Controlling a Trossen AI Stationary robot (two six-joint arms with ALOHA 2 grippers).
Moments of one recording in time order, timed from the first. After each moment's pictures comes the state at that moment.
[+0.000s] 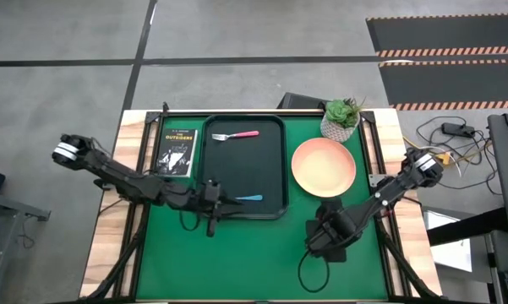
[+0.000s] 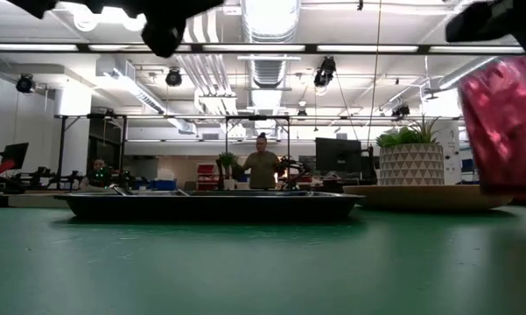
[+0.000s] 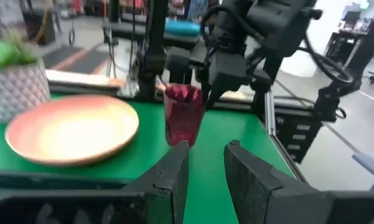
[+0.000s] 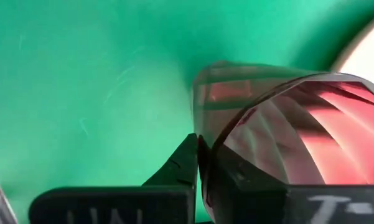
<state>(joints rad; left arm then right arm) -0.35 1.23 0.62 0.52 -0.29 -0.19 0.57 1.70 1.39 -1.33 0.02 0.59</state>
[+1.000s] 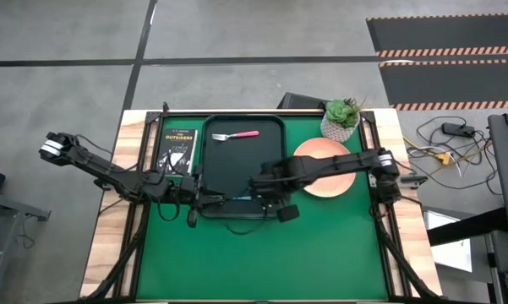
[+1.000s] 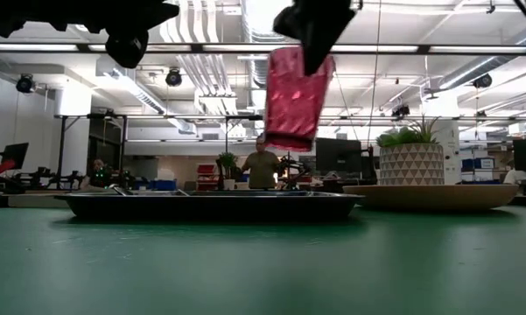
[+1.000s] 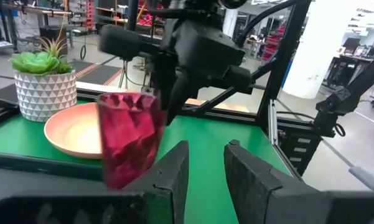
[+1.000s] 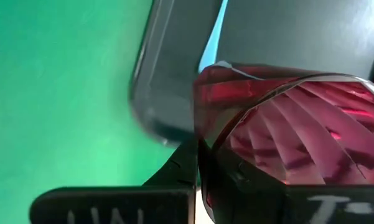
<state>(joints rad) -0.35 0.94 0.41 0.52 -0.32 -0.20 0.15 2.02 2.02 -1.39 0.11 -0.19</state>
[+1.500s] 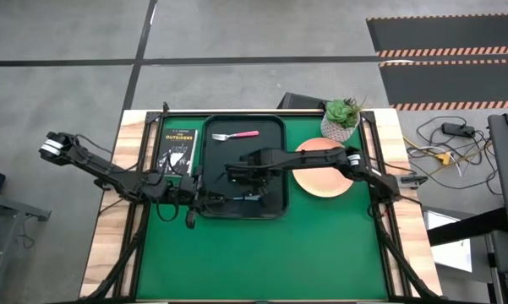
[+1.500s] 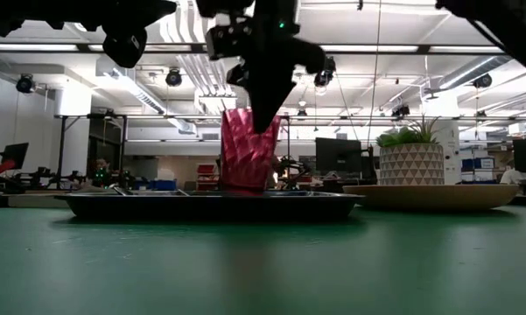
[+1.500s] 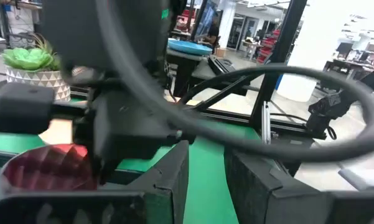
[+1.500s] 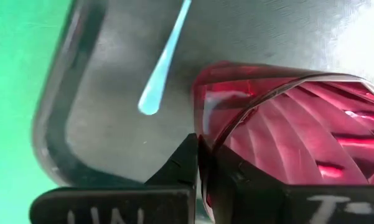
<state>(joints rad) -0.37 0.93 0.41 0.51 -0.32 -0.23 0.01 2.27 2.21 -1.32 0.11 -0.44</state>
